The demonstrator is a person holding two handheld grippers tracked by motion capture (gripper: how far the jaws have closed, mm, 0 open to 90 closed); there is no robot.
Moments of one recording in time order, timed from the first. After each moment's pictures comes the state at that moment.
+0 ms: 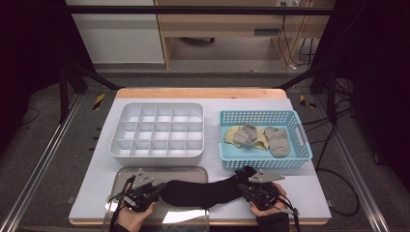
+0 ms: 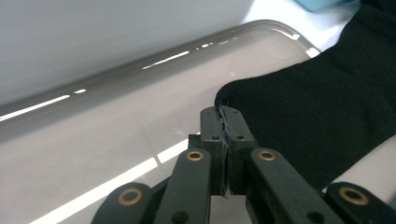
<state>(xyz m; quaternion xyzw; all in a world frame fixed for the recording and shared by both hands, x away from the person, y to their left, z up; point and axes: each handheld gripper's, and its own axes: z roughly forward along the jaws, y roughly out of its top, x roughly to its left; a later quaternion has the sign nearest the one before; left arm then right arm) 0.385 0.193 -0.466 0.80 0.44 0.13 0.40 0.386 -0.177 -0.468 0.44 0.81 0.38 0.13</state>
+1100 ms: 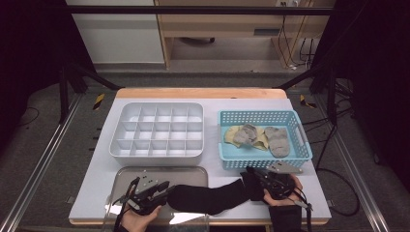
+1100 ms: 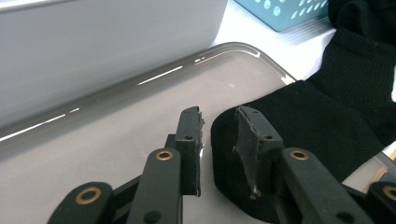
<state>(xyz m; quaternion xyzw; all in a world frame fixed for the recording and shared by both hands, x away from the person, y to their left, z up) 0.377 0.182 -0.458 0.79 0.42 0.15 0.43 0.405 -0.216 -0.456 0.49 0.76 0.37 0.21</state>
